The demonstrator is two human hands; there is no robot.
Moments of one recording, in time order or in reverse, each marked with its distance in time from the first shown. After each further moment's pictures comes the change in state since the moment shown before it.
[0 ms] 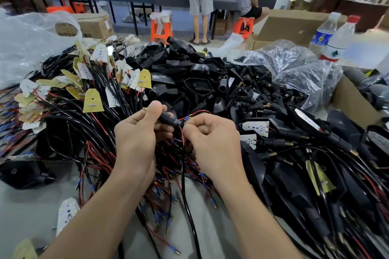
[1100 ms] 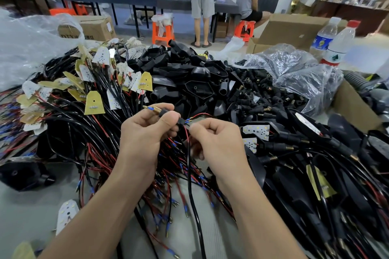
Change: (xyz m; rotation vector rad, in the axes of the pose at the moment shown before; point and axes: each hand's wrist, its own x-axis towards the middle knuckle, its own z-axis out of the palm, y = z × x) left_hand 0.006 -0.004 -0.006 0.000 -0.236 0.076; right_hand 0.004 0.000 -0.006 0.180 -0.054 0.073
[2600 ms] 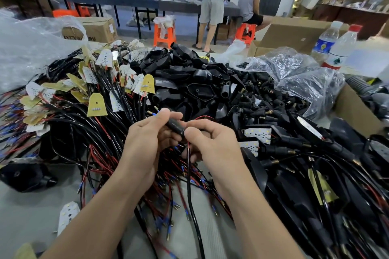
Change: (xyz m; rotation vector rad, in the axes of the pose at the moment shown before) left_hand 0.004 -0.001 -0.002 0.047 -0.017 -0.171; right_hand -0.001 0.000 0.002 0.113 -0.096 0.048
